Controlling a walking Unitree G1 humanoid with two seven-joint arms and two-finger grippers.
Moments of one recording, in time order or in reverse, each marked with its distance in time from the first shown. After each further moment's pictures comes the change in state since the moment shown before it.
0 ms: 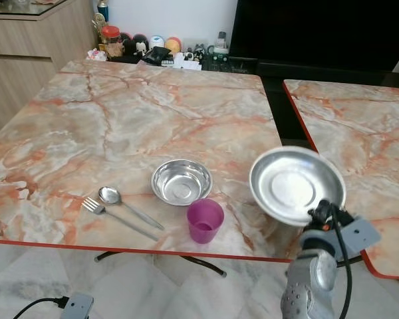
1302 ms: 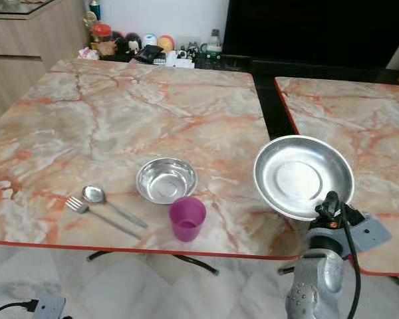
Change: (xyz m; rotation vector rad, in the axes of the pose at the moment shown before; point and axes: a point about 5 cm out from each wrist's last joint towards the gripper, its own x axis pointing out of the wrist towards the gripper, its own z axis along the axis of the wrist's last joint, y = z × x) left arm -0.016 0.043 -0.010 -0.026 -0.064 0.172; right arm 0.001 -0.004 0.008 0.020 -0.049 0.055
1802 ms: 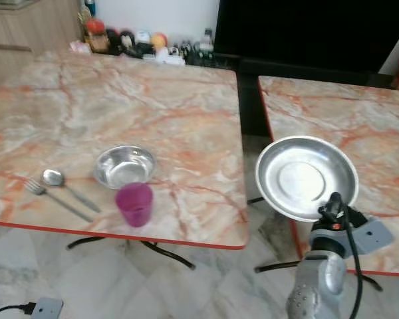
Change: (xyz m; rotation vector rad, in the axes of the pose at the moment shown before) left arm -0.004 0.002 -0.008 0.005 0.025 -0.004; right arm -0.001 0.006 -0.002 0.001 0.001 0.023
